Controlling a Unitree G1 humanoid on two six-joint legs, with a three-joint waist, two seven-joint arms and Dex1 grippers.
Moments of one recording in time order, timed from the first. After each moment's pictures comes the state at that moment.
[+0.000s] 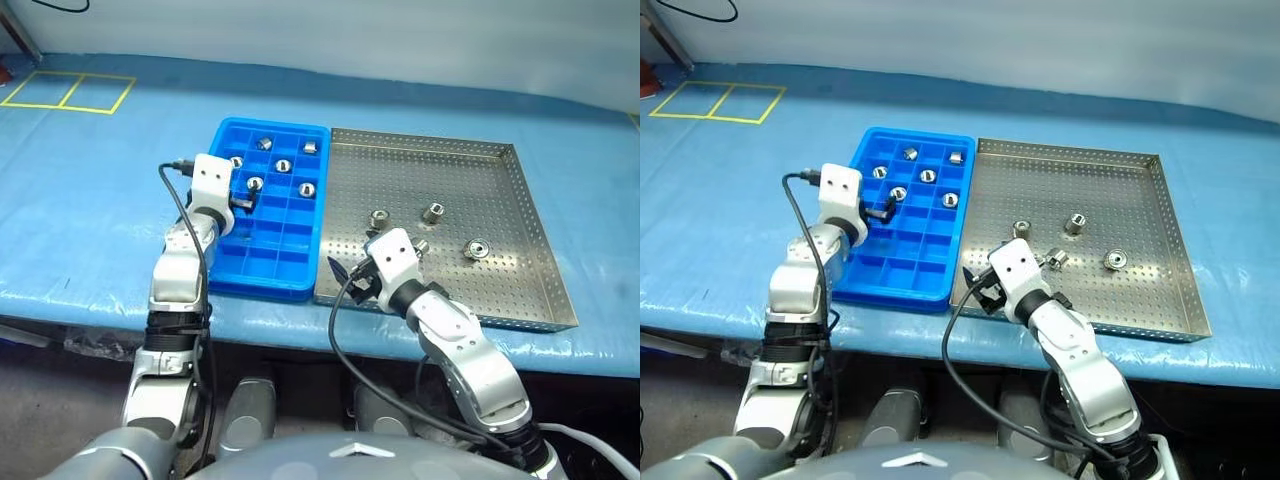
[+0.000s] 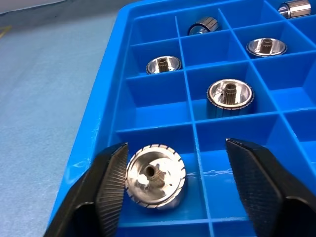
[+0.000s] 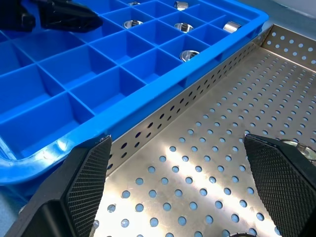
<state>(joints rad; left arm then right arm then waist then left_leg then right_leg) -0.44 0.18 0.07 -0.01 0.04 0.63 -0.17 0.02 -0.28 0.29 -0.61 0.05 0.69 0.23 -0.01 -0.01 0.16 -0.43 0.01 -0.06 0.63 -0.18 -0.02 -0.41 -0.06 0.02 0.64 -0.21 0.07</state>
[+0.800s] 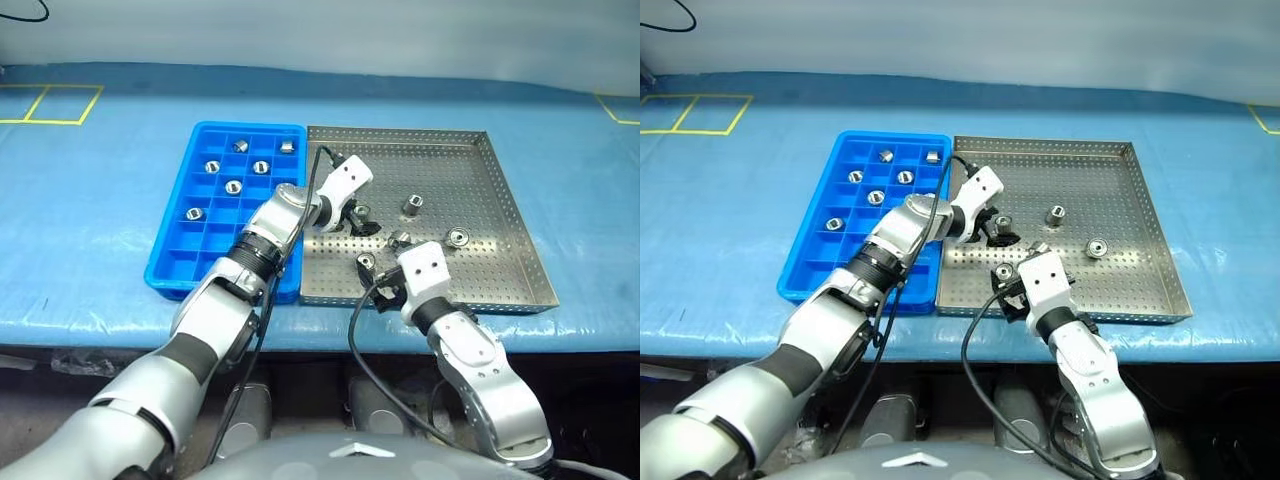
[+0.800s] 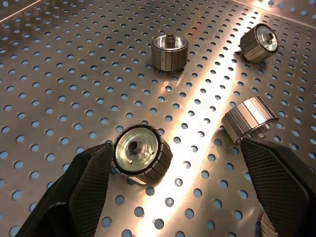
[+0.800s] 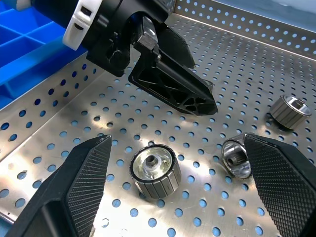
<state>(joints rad) -0.99 -0.01 -0.32 0.82 -0.01 0.47 -0.68 0.19 -0.26 0.20 -0.72 0.01 0.69 0.14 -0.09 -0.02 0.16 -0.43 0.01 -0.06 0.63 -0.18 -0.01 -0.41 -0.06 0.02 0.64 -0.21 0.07</state>
